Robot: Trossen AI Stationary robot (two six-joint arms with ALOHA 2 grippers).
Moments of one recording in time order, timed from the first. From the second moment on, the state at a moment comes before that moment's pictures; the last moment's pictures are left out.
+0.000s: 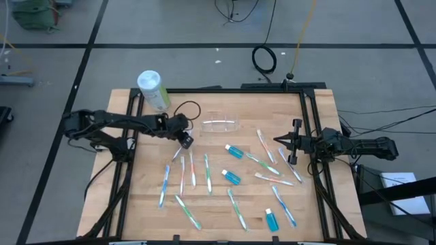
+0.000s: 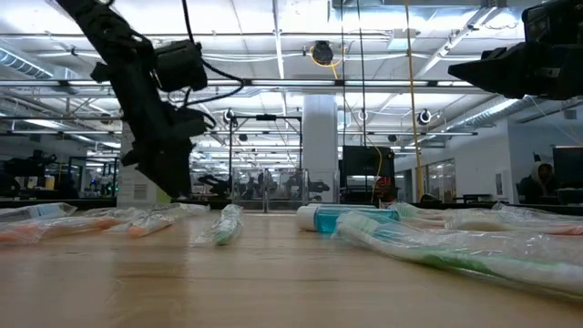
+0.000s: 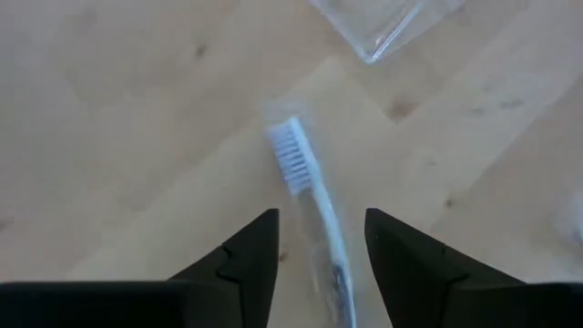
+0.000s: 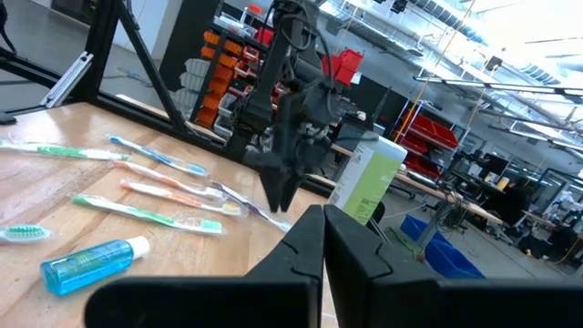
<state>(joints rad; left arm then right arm) 0.27 1.43 0.65 -0.33 -0.10 -0.57 -0.01 0.06 0.02 0.15 0.05 -0.43</state>
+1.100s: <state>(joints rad) 0.23 1.15 0.64 -0.03 -0.27 -0.48 -0.01 0.66 0.02 0.68 0.22 -0.06</state>
